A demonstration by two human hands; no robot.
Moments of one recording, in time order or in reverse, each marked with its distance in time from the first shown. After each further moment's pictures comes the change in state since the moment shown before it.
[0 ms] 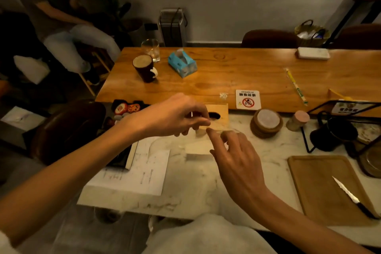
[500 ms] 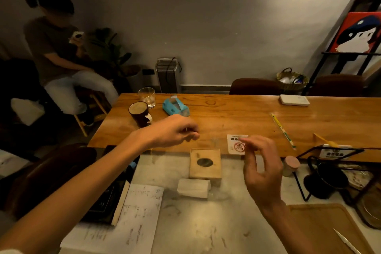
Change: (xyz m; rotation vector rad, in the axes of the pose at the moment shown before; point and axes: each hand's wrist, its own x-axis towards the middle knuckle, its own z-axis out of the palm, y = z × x) left_hand 0.068 -0.043 -0.043 0.049 0.042 0.007; right_hand 0.064 0.079 -0.012 0.824 0.651 0.028
